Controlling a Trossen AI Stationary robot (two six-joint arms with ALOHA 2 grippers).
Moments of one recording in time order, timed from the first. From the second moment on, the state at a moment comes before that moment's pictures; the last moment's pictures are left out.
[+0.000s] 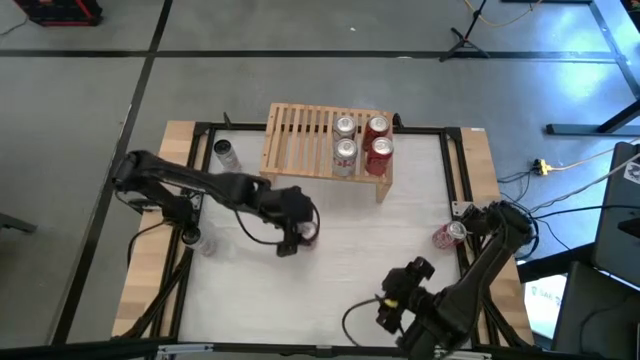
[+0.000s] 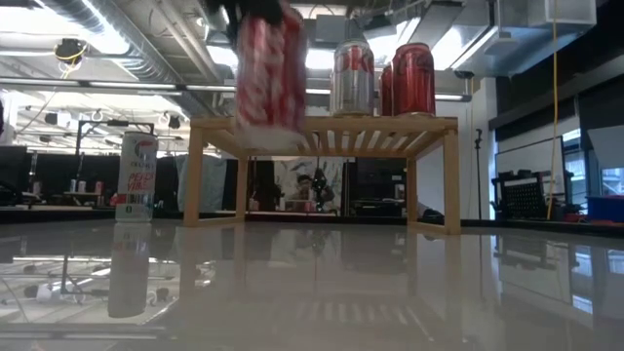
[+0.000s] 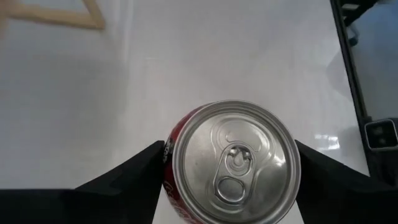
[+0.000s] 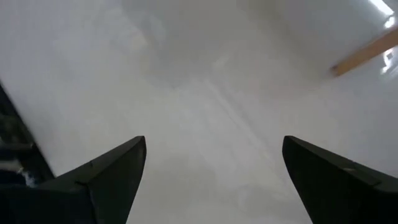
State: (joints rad) left arm -0.14 1.53 1.33 -0.66 -0.01 -0.22; right arm 0.85 1.91 1.84 -1.49 0.57 1.47
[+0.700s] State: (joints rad) left arm 0.34 1.57 1.73 -0.93 0.05 0.19; right arm 0.68 1.87 1.84 -1.52 0.70 1.49
